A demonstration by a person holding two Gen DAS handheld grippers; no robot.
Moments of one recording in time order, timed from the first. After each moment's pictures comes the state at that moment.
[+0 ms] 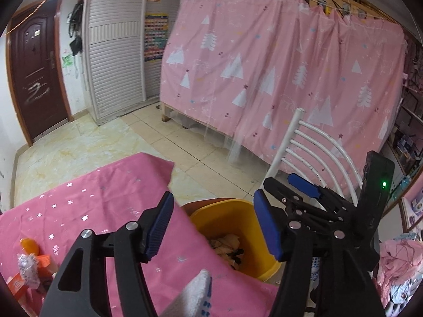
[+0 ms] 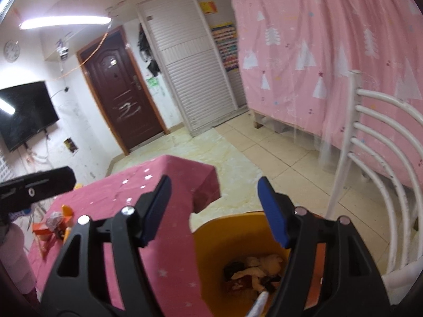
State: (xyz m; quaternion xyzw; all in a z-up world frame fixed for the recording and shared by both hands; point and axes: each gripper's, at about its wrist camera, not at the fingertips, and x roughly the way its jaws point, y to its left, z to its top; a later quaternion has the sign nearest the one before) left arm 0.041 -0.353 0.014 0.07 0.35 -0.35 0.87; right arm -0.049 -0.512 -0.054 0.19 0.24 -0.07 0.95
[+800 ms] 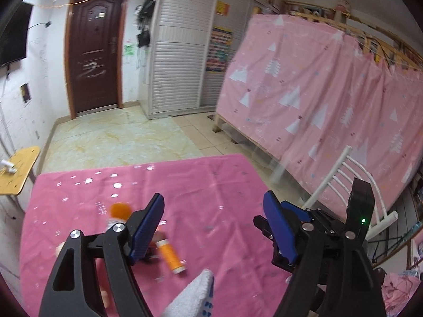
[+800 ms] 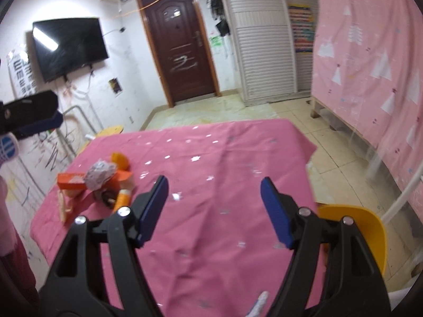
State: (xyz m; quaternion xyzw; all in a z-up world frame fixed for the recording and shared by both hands) left arm 0.057 -0.144 0.040 -0.01 0.33 -0.23 0.92; right arm 0.016 -0.329 -0.056 0.09 0.31 0.08 0.94
